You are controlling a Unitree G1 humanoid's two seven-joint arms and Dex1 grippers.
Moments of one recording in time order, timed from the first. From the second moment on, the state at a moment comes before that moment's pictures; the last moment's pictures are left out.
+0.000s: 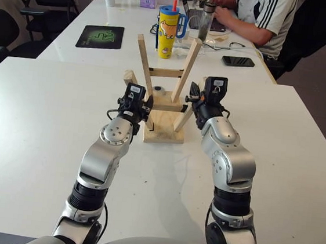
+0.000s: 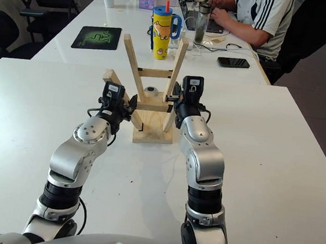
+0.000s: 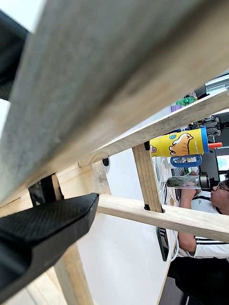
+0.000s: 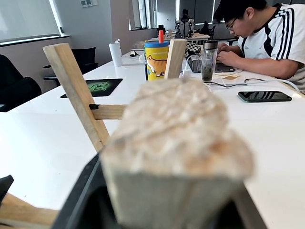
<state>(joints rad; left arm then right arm) -0.31 0.07 -0.20 -0.40 -0.02 0.84 0.05 -0.41 0.09 0.05 -0.36 0.12 0.81 -0.10</state>
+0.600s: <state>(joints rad) -0.28 0.11 -0.22 -0.41 -0.01 0.83 -0.01 -0.39 0.10 0.00 -0.36 0.17 0.92 -0.08</state>
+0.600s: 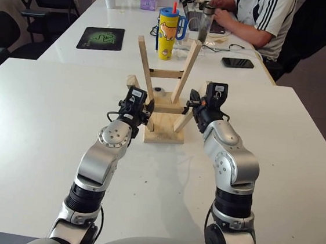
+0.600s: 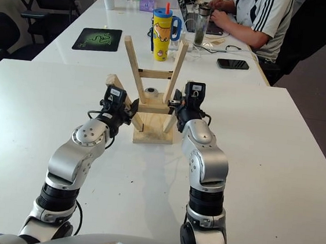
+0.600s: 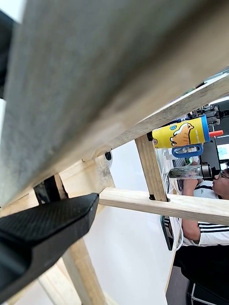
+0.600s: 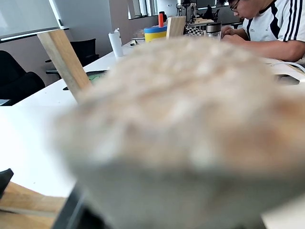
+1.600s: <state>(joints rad) -0.23 0.06 -0.18 -0.41 -0.01 0.75 -0.03 -0.37 0.06 0.00 -0.34 0.17 0.92 -0.06</state>
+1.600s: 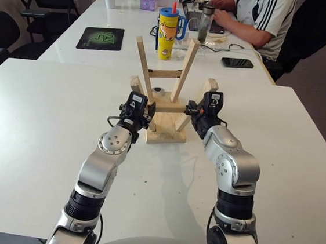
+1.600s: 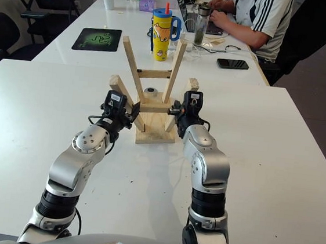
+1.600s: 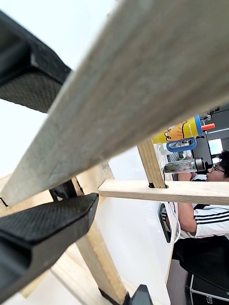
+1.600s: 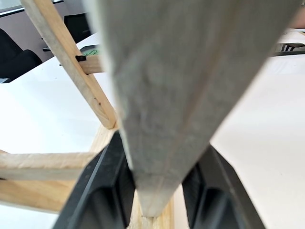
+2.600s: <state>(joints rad) -0.24 0.07 -0.18 -0.44 0.00 0.77 -0.04 -0.42 0.05 -0.01 -0.34 0.13 0.80 -0.07</state>
